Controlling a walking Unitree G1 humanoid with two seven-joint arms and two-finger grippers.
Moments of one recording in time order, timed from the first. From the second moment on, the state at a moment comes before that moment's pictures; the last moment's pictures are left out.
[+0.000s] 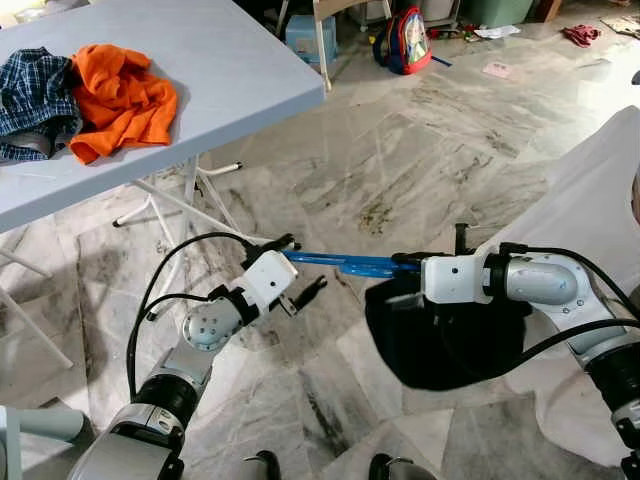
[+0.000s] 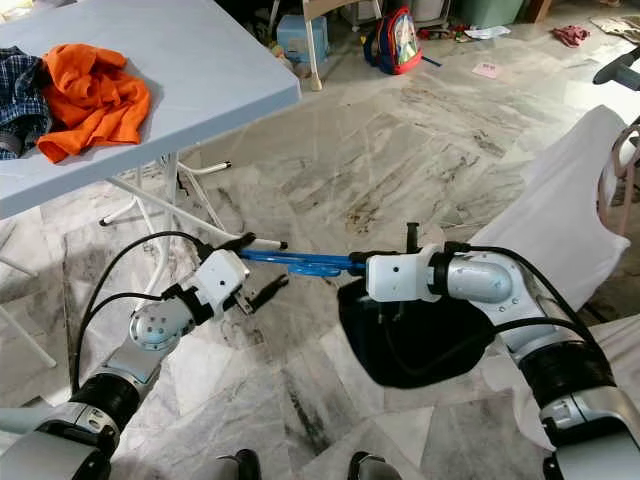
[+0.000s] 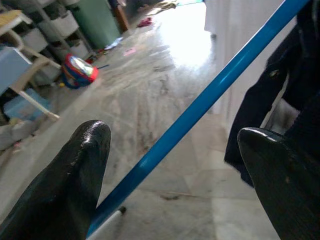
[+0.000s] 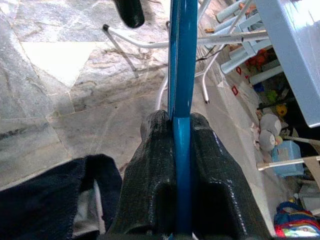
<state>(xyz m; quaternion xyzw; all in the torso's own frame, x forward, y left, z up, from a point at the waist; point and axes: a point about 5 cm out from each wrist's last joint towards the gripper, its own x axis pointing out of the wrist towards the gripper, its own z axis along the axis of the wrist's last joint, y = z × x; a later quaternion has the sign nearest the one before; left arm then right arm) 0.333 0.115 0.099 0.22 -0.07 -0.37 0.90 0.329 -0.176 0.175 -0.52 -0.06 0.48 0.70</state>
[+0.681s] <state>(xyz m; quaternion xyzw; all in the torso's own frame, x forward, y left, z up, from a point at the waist) 0.332 0.093 0.103 0.20 -0.06 -0.47 0.86 0.325 -0.174 0.174 -0.53 -0.06 0.51 0.68</state>
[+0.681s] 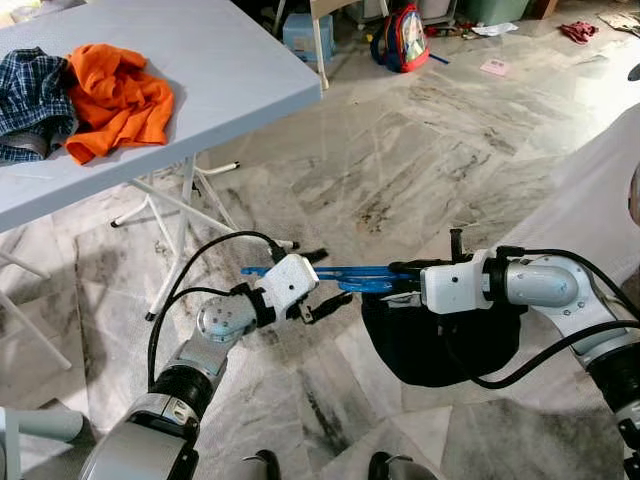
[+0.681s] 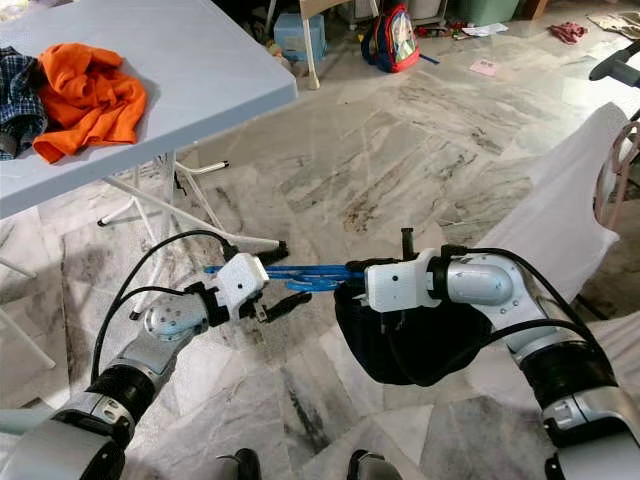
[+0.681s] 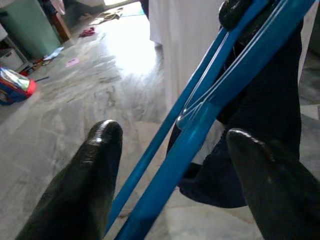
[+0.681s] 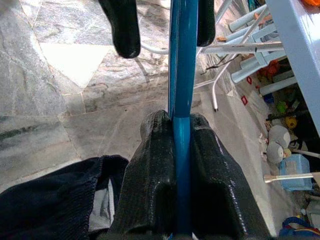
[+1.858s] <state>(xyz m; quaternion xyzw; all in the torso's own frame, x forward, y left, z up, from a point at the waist) 0.326 0.095 0.095 0.19 -0.02 -0.52 0.83 0.323 -0.172 0.167 -0.54 -0.05 0.53 0.65</state>
